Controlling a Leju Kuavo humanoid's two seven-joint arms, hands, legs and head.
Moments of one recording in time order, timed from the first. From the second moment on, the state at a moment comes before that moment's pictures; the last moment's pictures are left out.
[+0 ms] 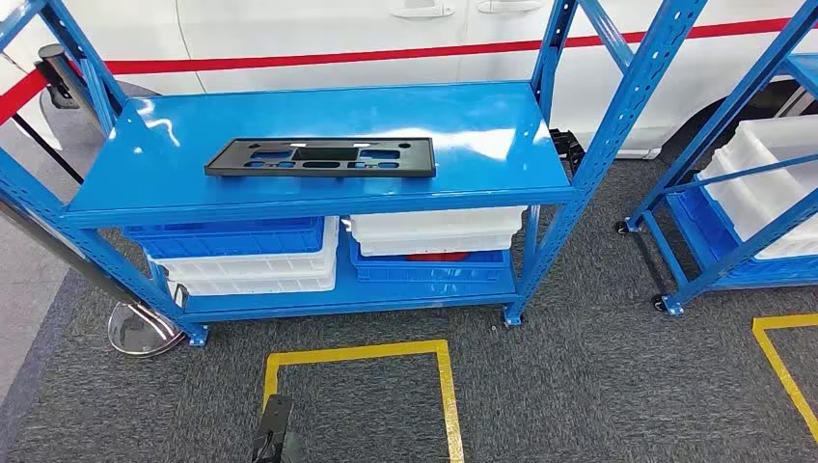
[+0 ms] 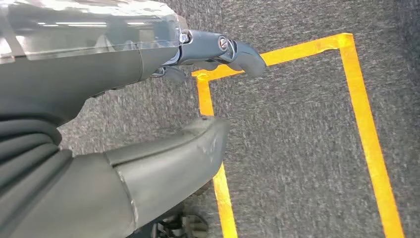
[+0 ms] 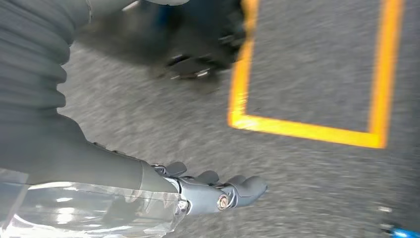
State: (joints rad) left arm -0.14 -0.28 0.59 -0.30 -0.68 0.45 -0.12; right arm -0.07 0.18 -0.72 -0.30 0.87 -0.15 -0.70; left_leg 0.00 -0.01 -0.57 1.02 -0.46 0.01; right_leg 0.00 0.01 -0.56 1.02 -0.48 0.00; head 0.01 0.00
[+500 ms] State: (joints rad) left arm -0.19 -0.29 0.55 -0.29 -0.79 0.36 0.04; right arm -0.10 0.27 -0.14 -0.77 0.39 0.09 -0.69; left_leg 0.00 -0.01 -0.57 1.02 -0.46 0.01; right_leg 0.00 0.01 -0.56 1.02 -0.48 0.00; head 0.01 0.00
